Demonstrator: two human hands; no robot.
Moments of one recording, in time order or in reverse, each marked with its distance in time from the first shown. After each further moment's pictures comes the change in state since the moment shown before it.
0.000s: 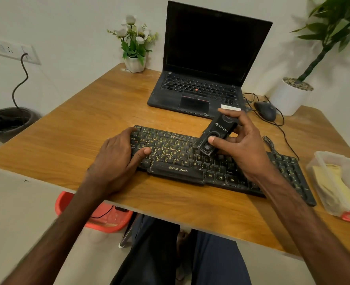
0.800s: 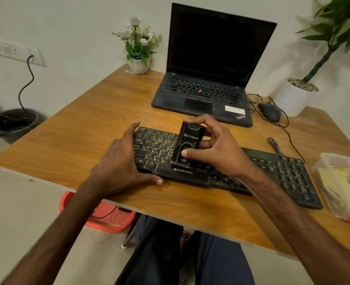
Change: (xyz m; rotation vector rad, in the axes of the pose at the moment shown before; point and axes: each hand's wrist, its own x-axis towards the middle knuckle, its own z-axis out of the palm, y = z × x) left_hand 0.000 -0.001 -0.006 -0.111 -0.121 -0.023; right_hand 0.010 -0.008 0.042 -0.034 -0.305 0.000
